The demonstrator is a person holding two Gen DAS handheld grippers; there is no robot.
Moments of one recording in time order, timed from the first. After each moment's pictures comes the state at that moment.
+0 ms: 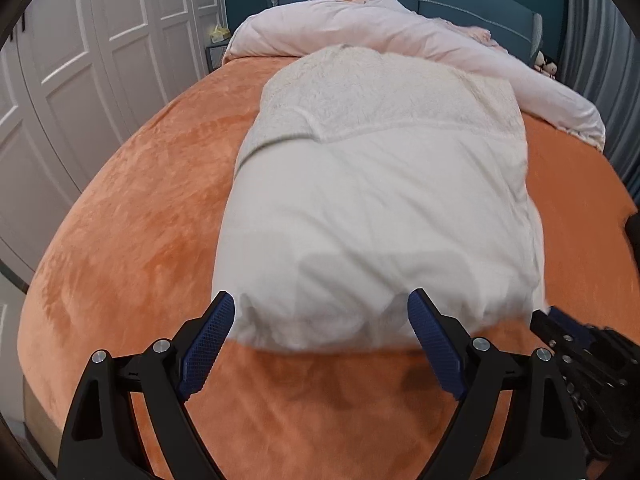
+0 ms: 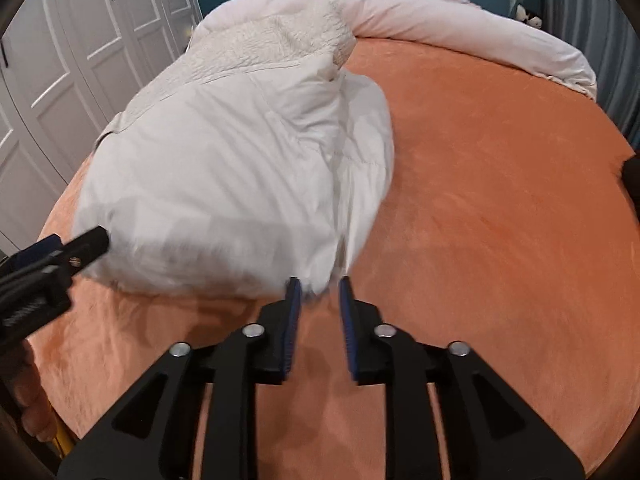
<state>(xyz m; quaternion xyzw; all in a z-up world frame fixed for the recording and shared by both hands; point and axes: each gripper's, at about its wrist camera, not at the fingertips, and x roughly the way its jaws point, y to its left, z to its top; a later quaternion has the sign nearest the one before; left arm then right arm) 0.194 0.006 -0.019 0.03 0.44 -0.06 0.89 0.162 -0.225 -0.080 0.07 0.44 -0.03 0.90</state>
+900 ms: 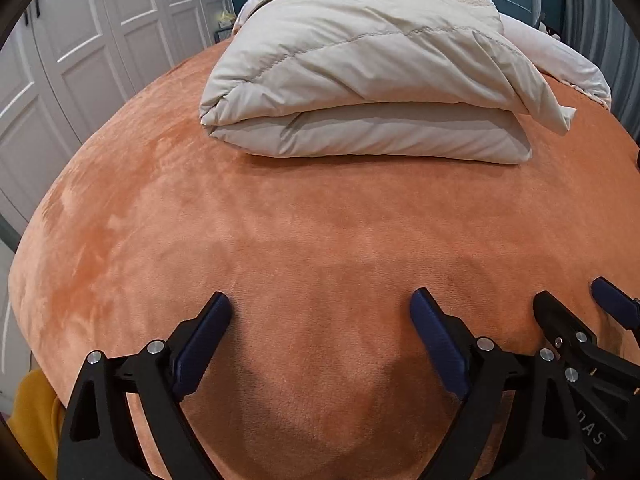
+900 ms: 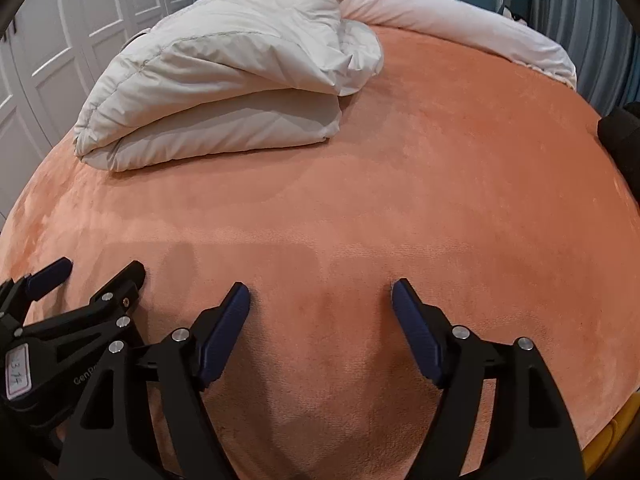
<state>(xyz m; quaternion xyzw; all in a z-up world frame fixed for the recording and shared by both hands) 0.100 0.011 -0.114 0.05 0.45 -0.03 0.89 0.057 -0.206 -0.124 0.04 0.42 -0.06 0.90</state>
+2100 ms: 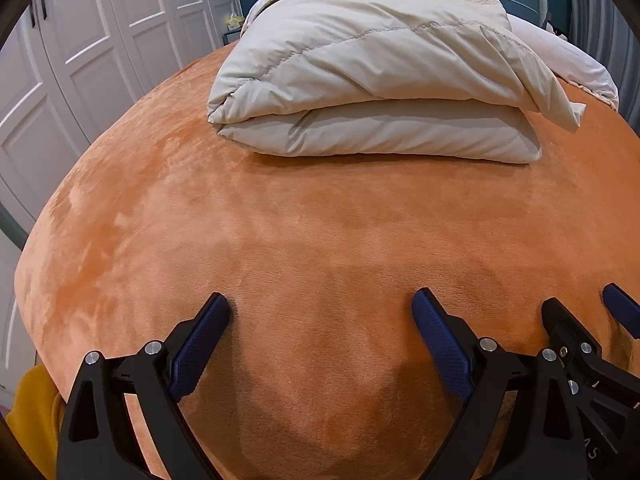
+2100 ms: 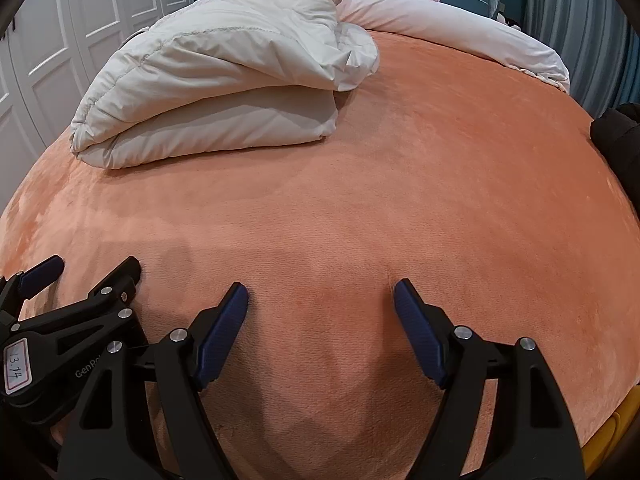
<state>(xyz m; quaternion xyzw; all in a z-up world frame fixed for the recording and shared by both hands) 0.099 0.010 -0.119 0.06 0.45 -0.02 0.89 0.048 -0.207 -0.125 0.03 0.42 -0.07 0.90</state>
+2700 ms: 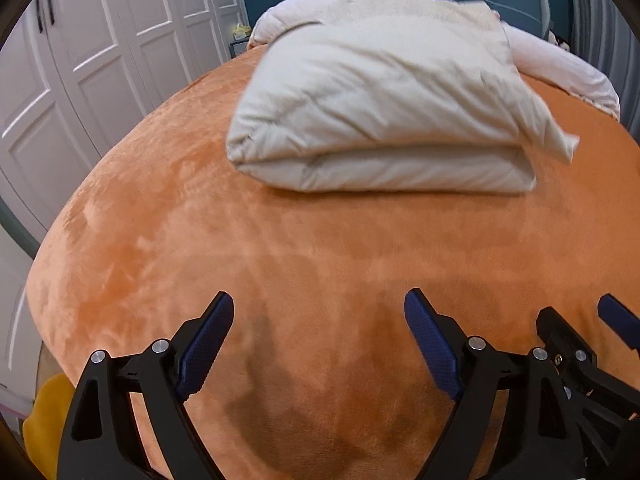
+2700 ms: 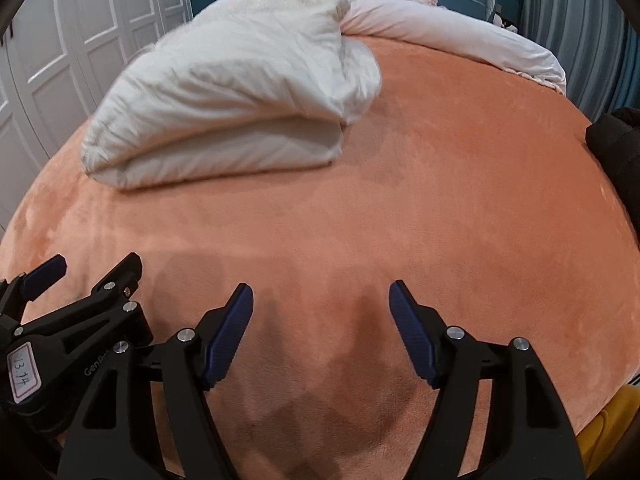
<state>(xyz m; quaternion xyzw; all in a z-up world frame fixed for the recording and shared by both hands) 0.101 0.017 -0.092 0.05 0.43 -0.01 0.90 0.049 -0.199 -0.100 0.04 0.42 -0.08 0.91</state>
